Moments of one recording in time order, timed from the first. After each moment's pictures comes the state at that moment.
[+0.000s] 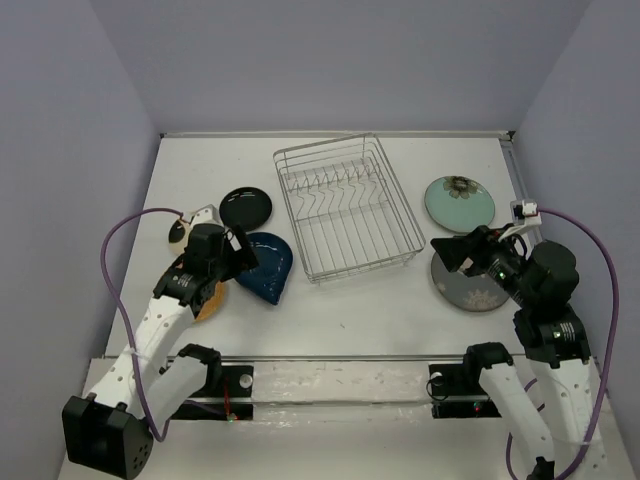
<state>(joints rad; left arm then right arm) -0.30 0.84 0.64 -0.53 -0.15 -0.60 0.11 0.48 0.82 -0.49 -0.40 0.47</state>
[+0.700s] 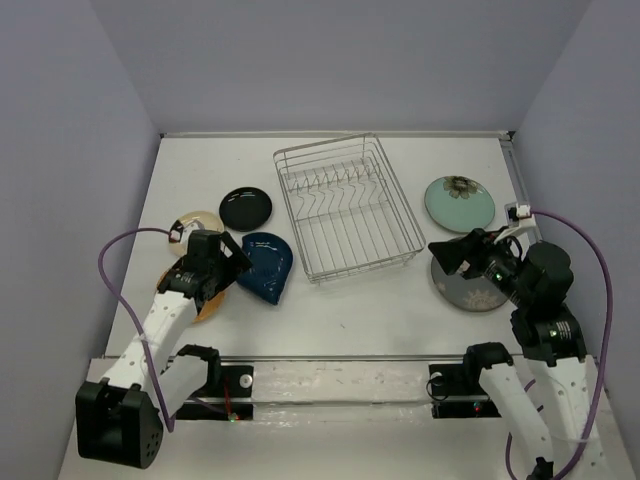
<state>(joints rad) -0.19 0.88 0.58 -0.55 -0.12 -0.80 0.11 0.47 0.79 -0.49 -0.41 0.46</state>
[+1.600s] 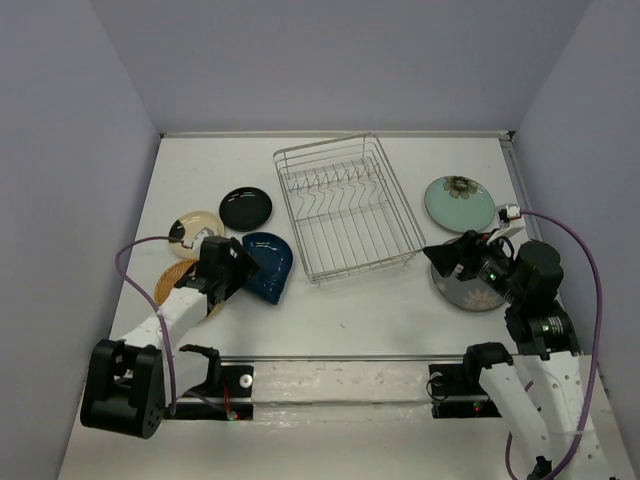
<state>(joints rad) -0.21 1.07 0.41 -0.20 -0.07 -0.89 0.11 0.48 0.72 -0.46 -0.45 0.46</state>
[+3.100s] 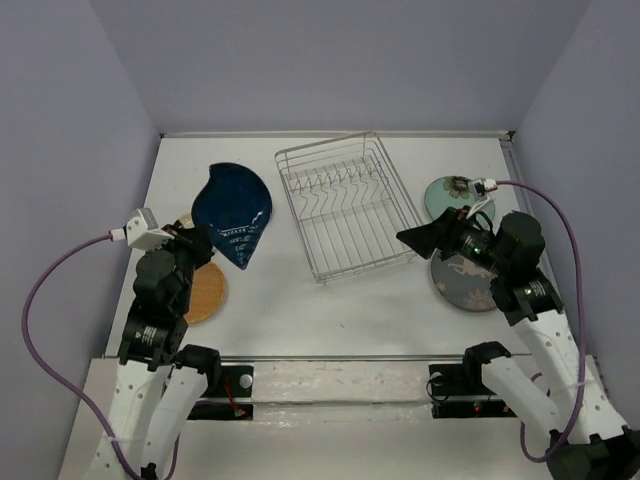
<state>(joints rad) -0.22 0.46 0.69 -0.39 -0.30 -0.69 0.20 0.69 0.74 -0.18 -0.63 0.65</state>
